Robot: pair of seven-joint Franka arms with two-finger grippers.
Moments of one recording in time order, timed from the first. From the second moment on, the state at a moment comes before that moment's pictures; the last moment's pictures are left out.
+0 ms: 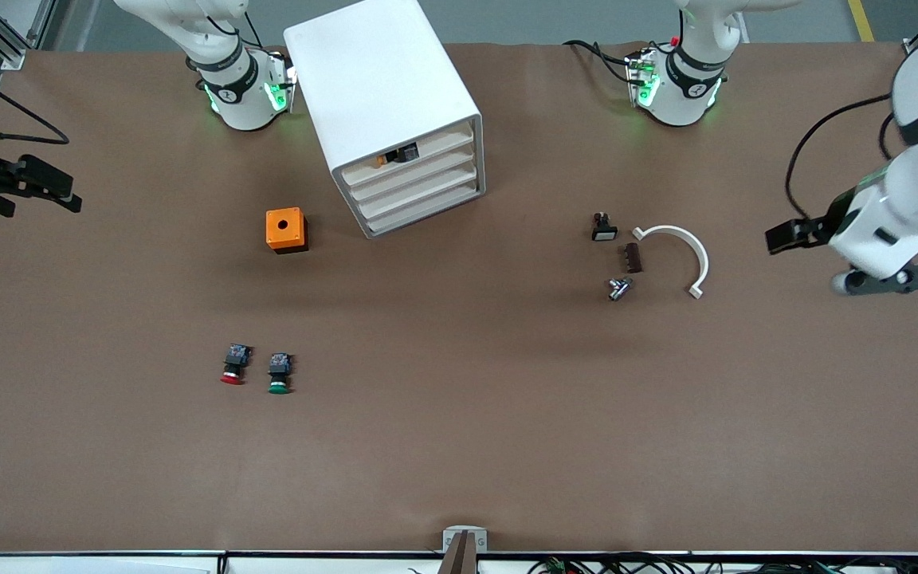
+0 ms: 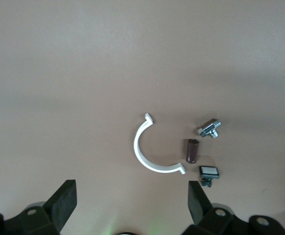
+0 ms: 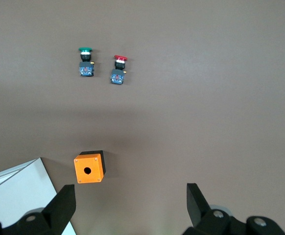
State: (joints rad) left arm 0.00 0.18 -0.15 -1.57 0.07 1.56 -0.26; right arm -0.09 -0.05 0.02 -1.68 0.04 1.57 -0.12
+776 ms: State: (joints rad) left arm -0.24 0.49 -0.17 -1.49 -0.02 1.59 -1.03; right arm -0.06 0.32 0.03 -1.72 0.08 1.85 -0.02
